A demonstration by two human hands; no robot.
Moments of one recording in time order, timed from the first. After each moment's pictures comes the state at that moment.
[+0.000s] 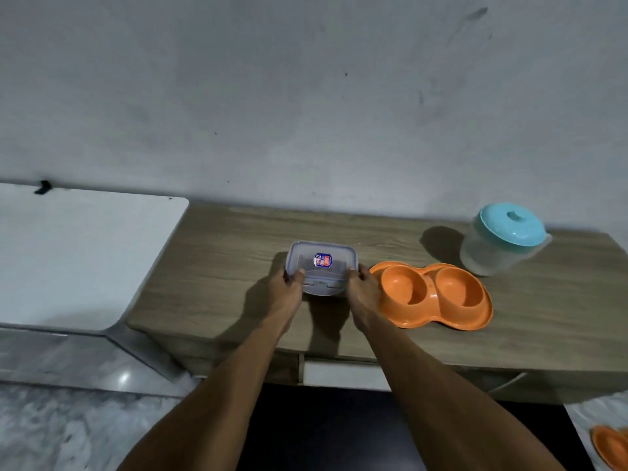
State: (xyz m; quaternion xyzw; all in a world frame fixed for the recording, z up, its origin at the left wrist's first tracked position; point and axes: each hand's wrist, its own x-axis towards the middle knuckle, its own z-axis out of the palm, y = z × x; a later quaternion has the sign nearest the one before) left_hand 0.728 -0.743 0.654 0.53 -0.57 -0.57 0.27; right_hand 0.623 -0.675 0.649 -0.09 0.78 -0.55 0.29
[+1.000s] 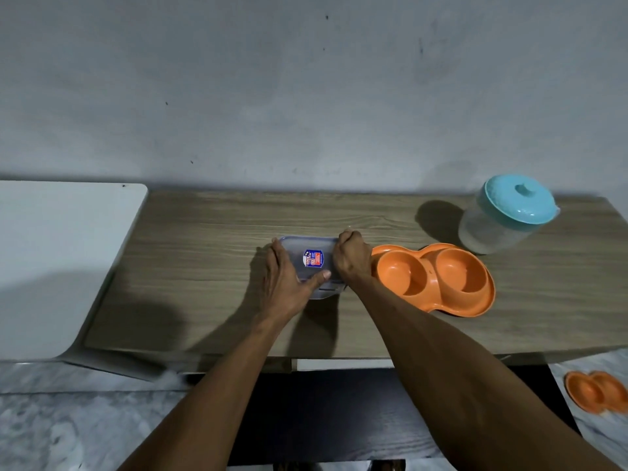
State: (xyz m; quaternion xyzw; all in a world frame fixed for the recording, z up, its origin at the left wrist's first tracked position) left_hand 0.704 -0.764 0.635 0.45 -0.79 -0.40 0.12; right_hand 0.561 -0.731 0.614 -0.18 0.88 -0.39 0.19
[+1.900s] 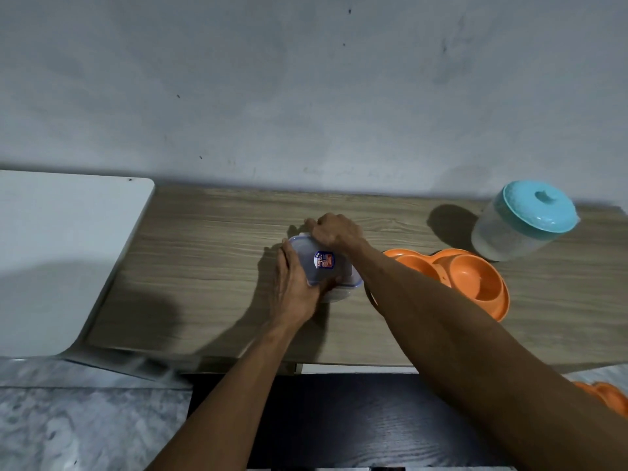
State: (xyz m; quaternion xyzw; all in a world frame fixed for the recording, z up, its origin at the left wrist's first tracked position) left_hand 0.696 -0.776 0.601 0.43 -0.75 -0.47 0.17; right_hand 0.550 -0.796 0.641 -0.39 0.89 -0.10 0.23
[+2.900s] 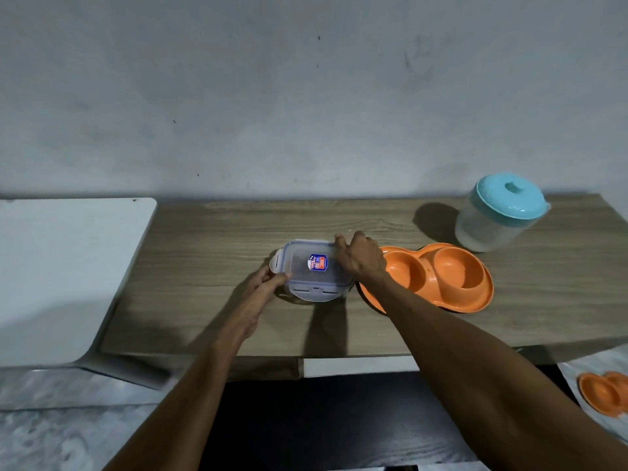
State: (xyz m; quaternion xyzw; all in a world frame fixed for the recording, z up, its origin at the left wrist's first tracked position) left_hand 0.753 -0.788 0.641 0.44 -0.60 -0.65 0.12; right_hand 0.554 -0.713 0.636 -0.24 0.92 -0.27 0.18
